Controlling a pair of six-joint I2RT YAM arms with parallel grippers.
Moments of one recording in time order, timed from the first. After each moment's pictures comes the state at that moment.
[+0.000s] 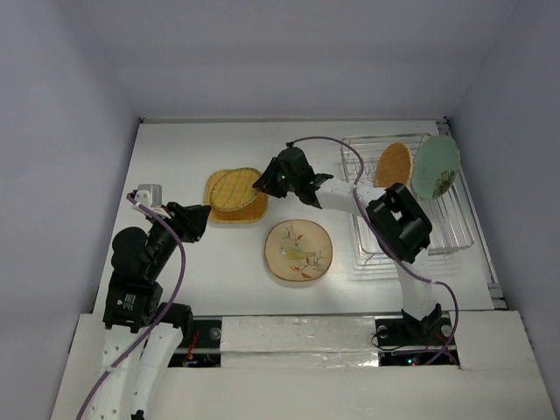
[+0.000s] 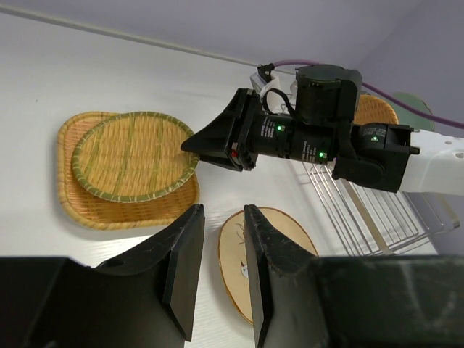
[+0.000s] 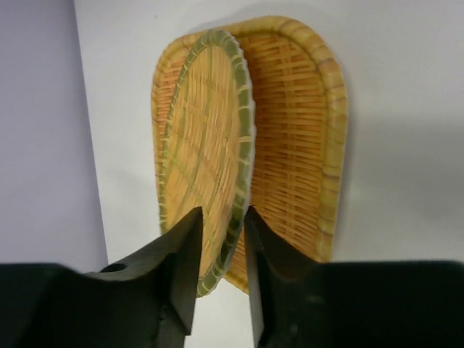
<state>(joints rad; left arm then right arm) -0.15 0.40 0.68 -0.36 0.23 -0.46 0.71 2.11 1.51 0.08 -0.09 1.01</state>
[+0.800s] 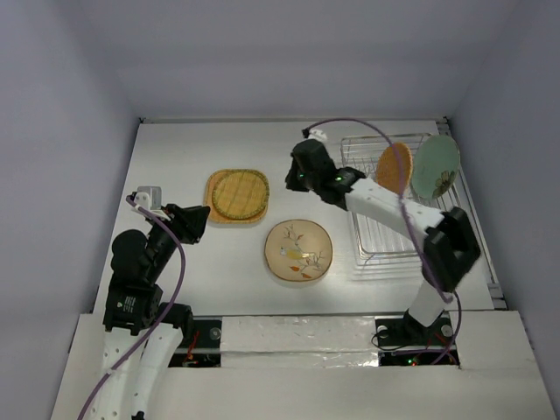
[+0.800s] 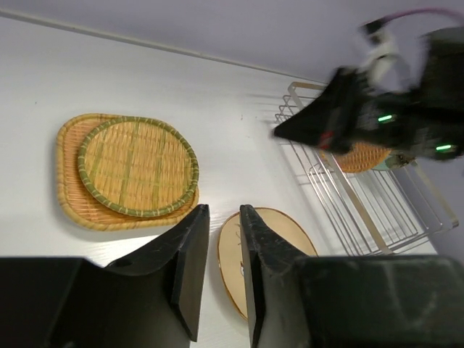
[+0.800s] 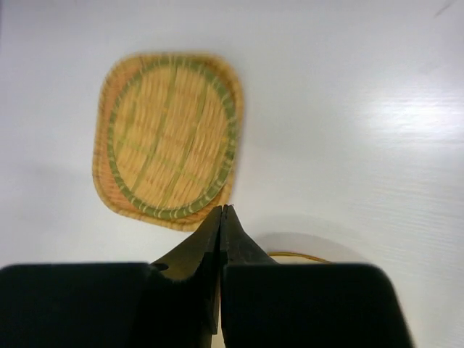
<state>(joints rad) -0.15 0.38 0.67 -0.36 0.23 -0.46 0.75 1.81 1.45 -0.28 0.24 0.68</state>
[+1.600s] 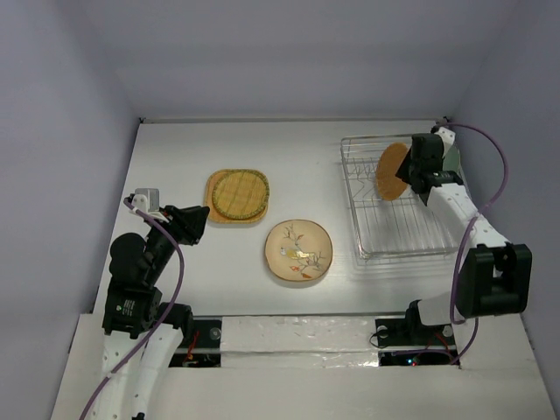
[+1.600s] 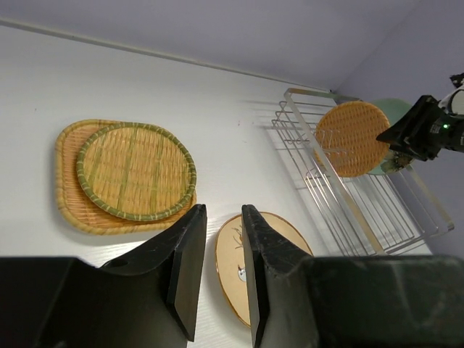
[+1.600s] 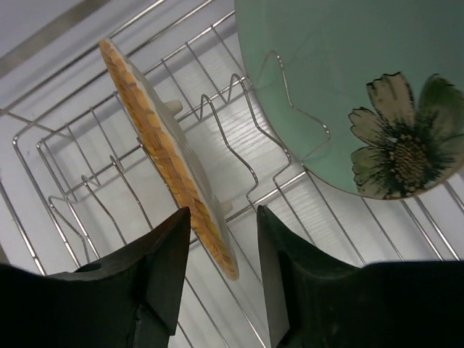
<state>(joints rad) -0.15 0.36 0.67 -0.35 0.23 -0.47 0.06 1.40 1.10 -0.34 0.40 0.43</state>
